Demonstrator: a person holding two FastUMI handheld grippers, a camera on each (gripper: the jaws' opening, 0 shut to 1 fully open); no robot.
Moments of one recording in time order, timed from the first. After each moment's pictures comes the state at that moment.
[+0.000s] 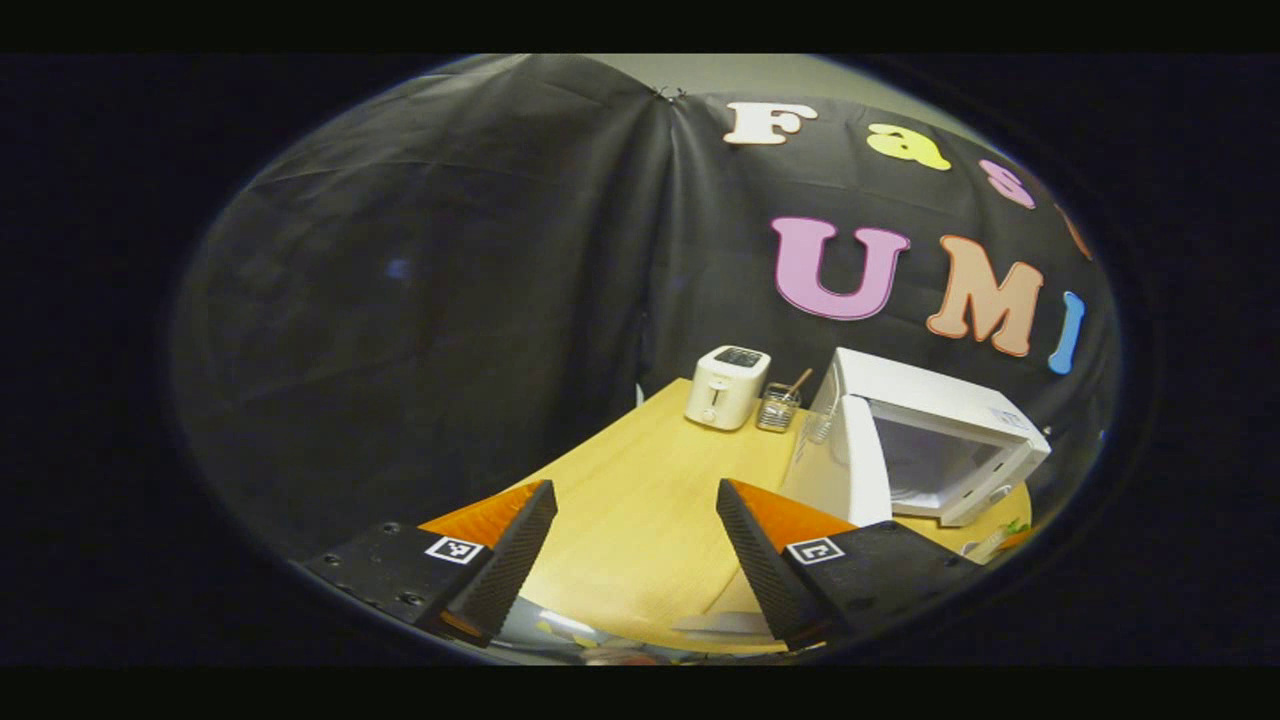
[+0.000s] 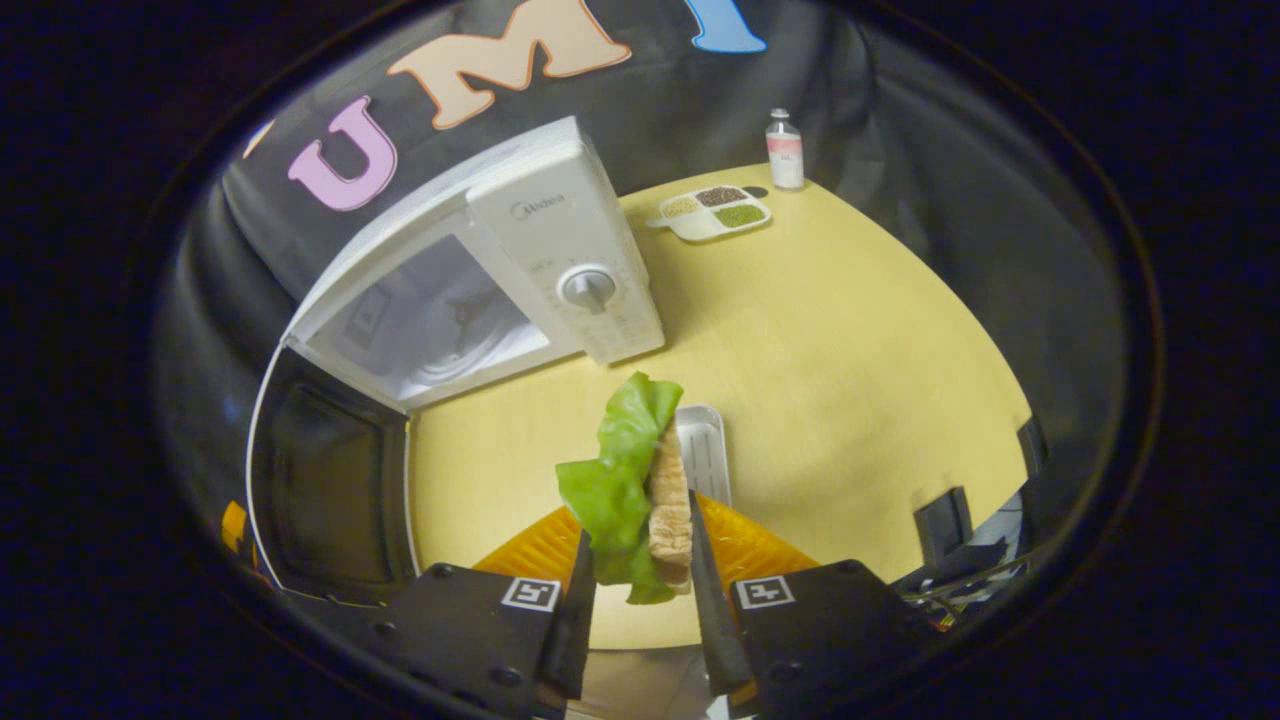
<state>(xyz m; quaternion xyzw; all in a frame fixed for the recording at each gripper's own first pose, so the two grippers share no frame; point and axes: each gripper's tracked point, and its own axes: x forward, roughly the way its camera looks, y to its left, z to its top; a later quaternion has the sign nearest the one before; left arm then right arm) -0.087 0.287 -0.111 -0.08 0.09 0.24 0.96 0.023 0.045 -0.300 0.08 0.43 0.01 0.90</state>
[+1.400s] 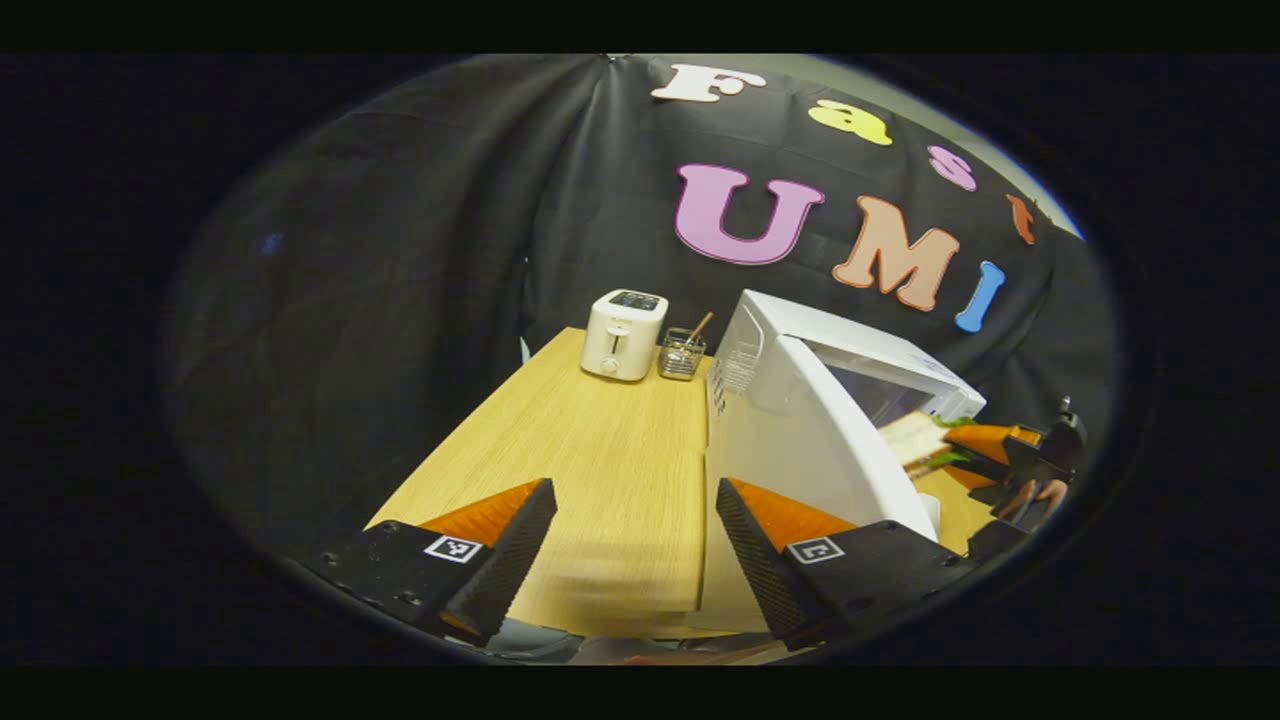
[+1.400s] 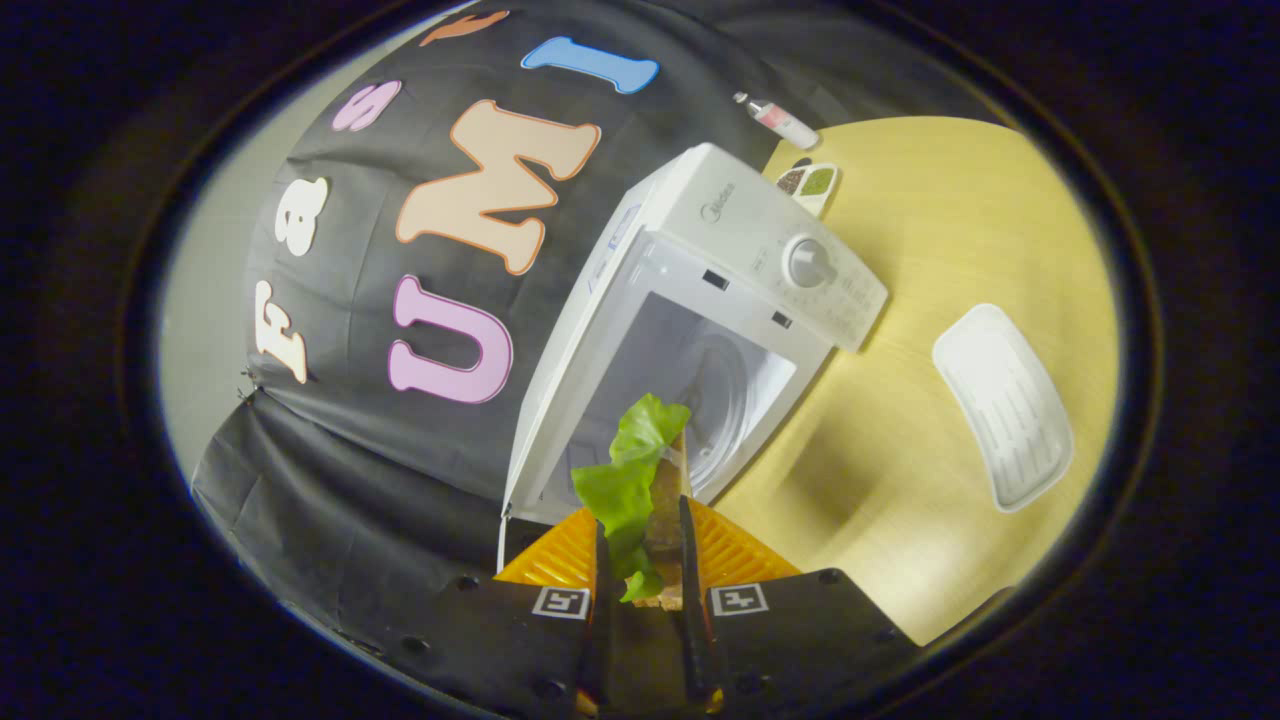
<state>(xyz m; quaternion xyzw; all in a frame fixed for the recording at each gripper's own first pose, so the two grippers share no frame) -0.058 0.277 -0.157 -0.10 0.17 0.07 0.98 0.078 0.249 -0.262 0.45 0.27 0.09 0.85</state>
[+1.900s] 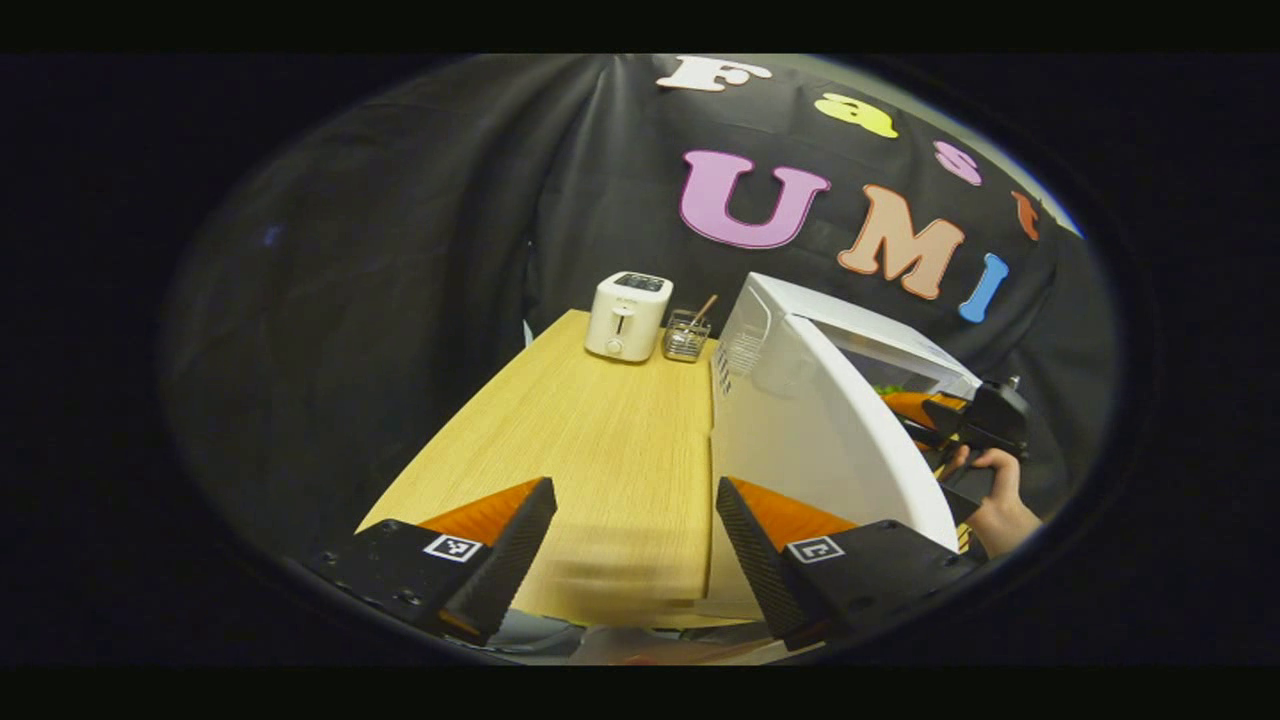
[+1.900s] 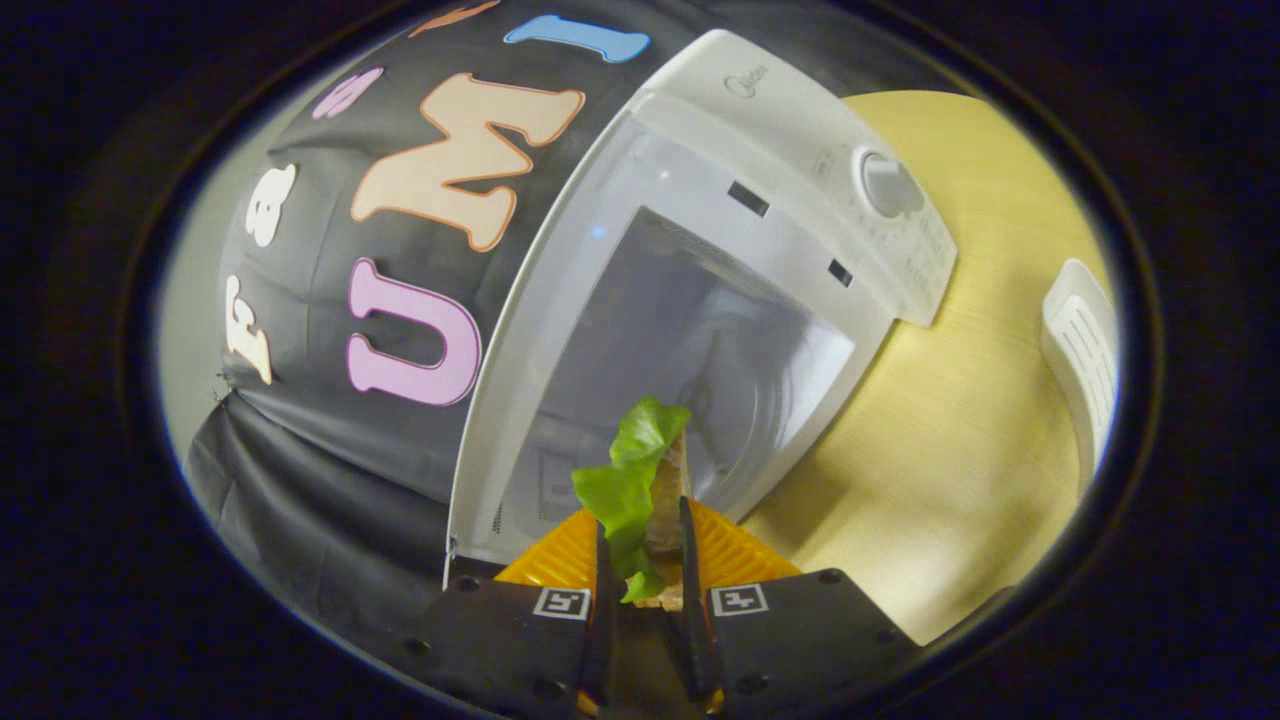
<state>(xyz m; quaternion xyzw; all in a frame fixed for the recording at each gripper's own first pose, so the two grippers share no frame) -0.067 0.283 -0.173 -0.10 0.19 0.07 0.97 0.157 0.298 -0.312 0.45 0.27 0.07 0.85</state>
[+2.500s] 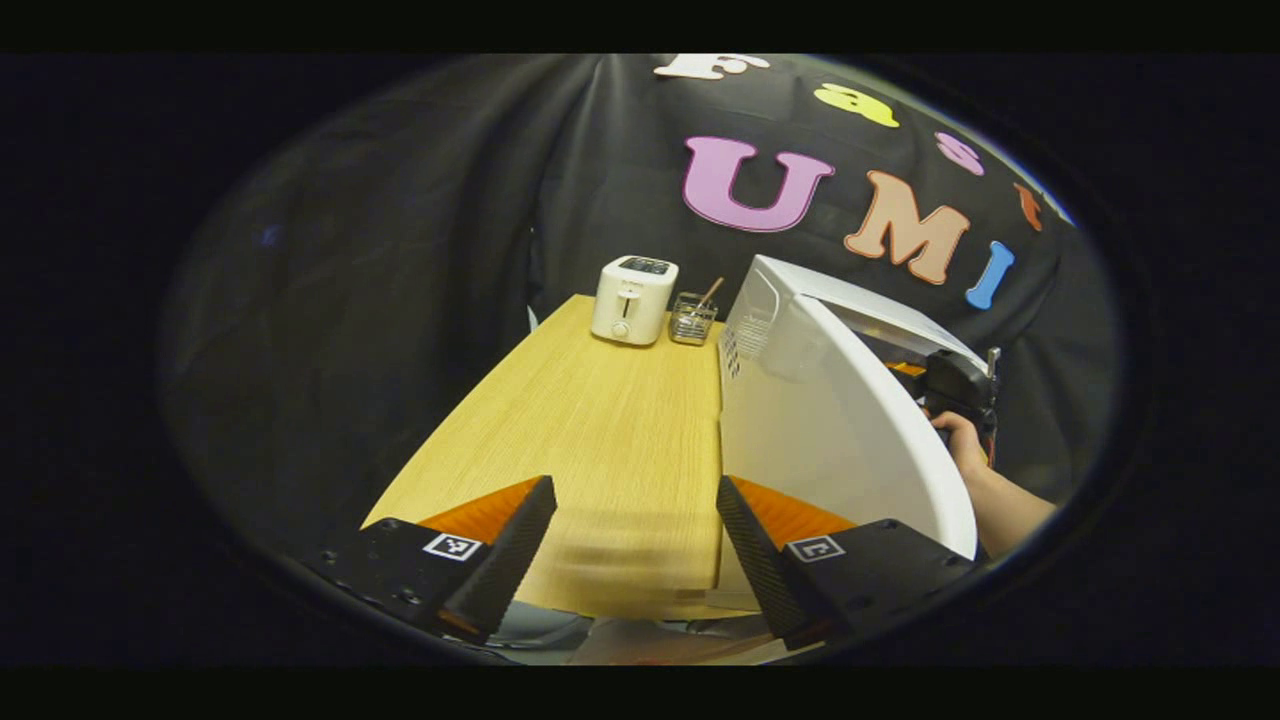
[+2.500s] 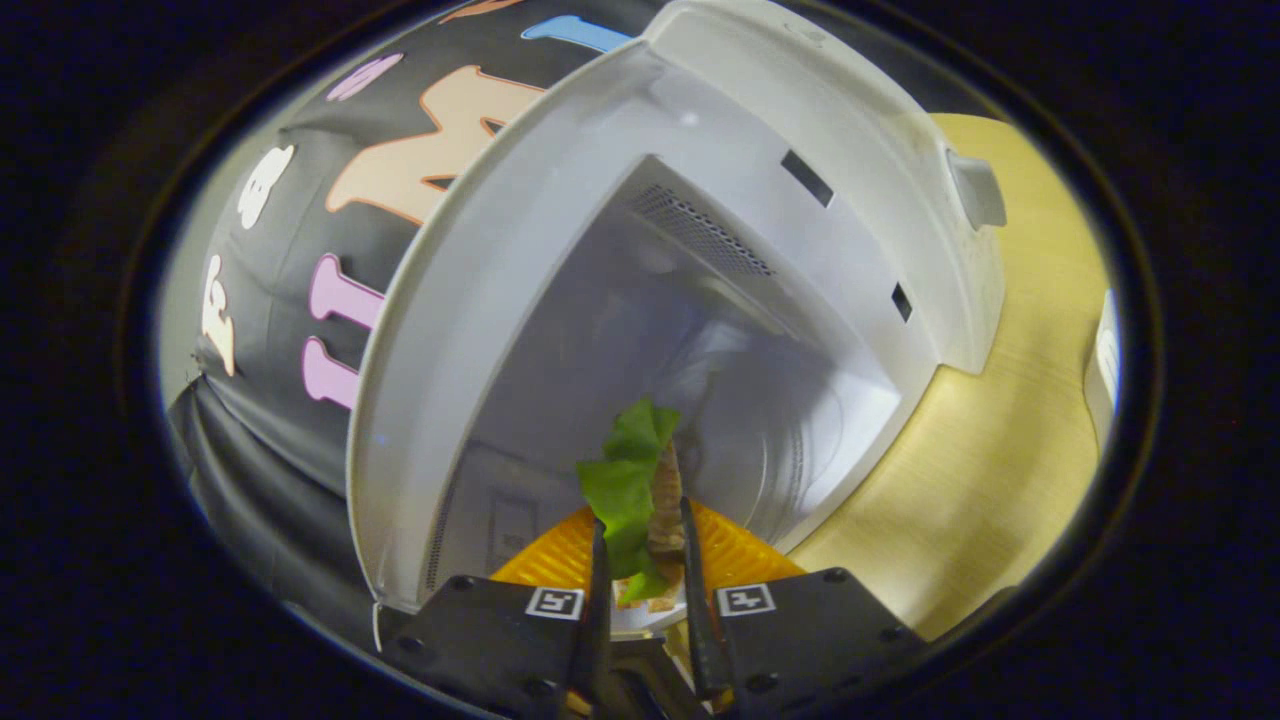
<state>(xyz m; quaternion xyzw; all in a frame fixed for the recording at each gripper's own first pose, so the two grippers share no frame) -0.069 0.281 -0.181 -0.09 0.22 0.07 0.97 0.225 0.289 -0.345 0.40 0.24 0.01 0.88</state>
